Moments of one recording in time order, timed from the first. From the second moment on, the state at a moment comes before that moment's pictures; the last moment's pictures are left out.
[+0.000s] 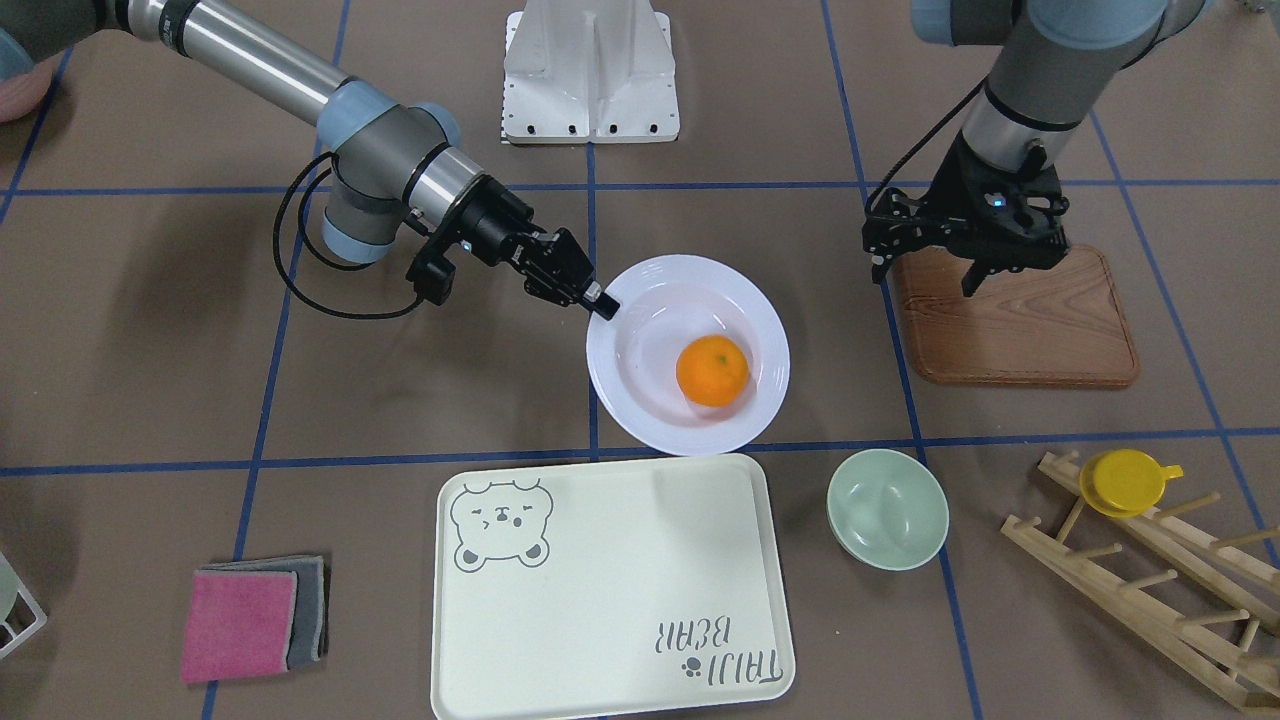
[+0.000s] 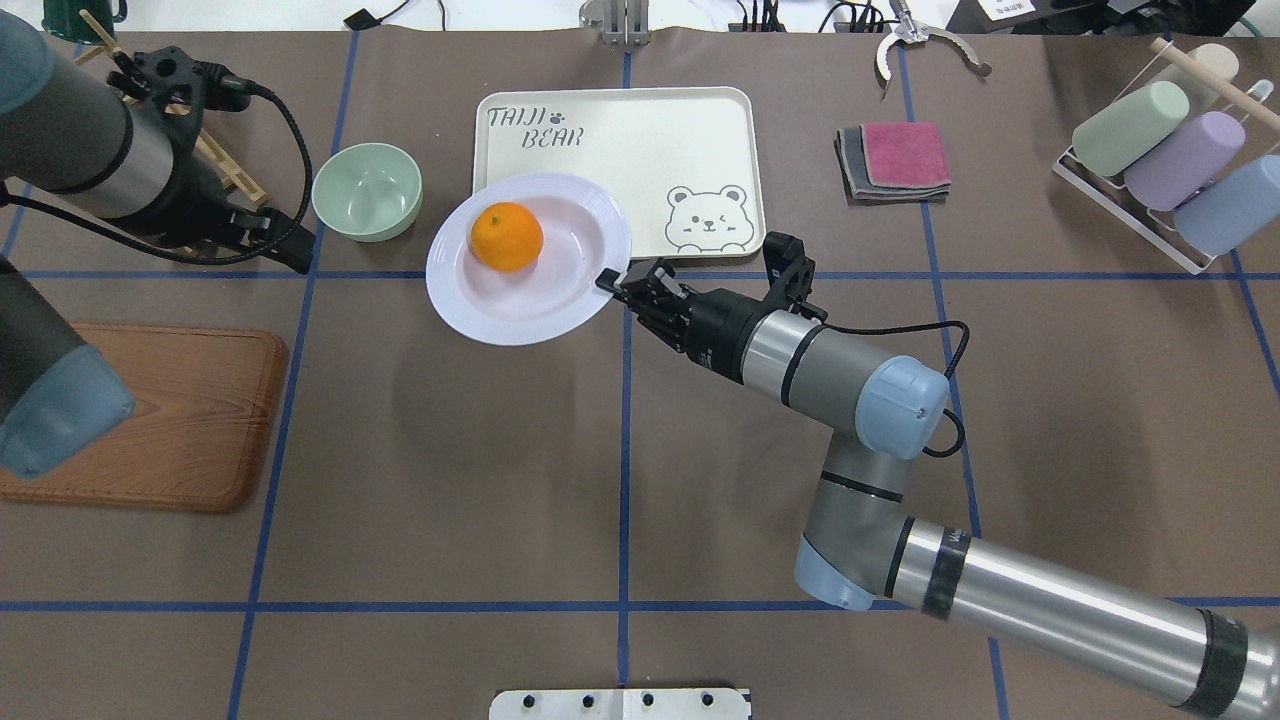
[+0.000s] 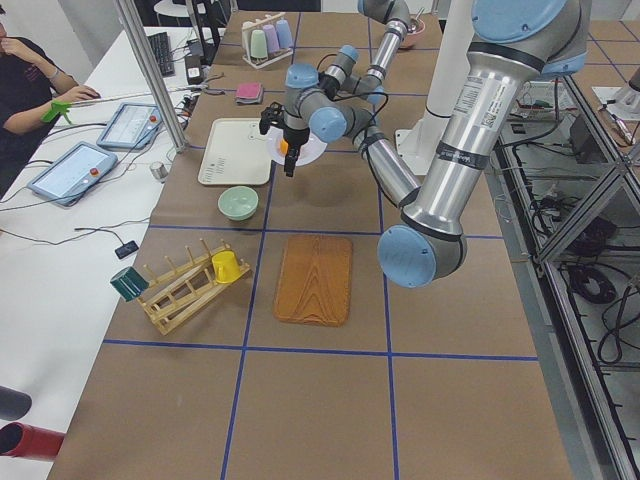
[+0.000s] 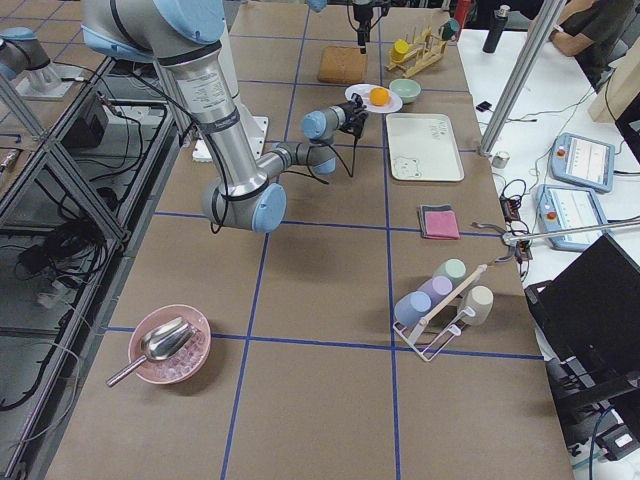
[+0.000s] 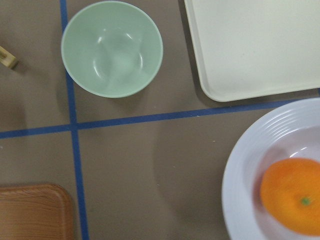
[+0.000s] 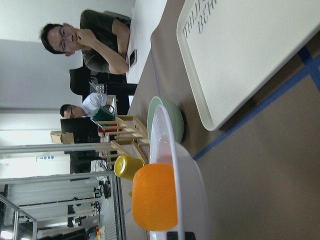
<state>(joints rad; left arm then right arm) -0.92 -1.91 -2.01 -1.51 -2.06 -0.70 0.46 -0.98 1.33 -0.08 1.37 1.96</state>
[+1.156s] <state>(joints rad) -0.99 -1.86 -1.98 -1.53 -2.06 -0.58 0.51 -0.85 1.15 -0.37 1.19 2.03</state>
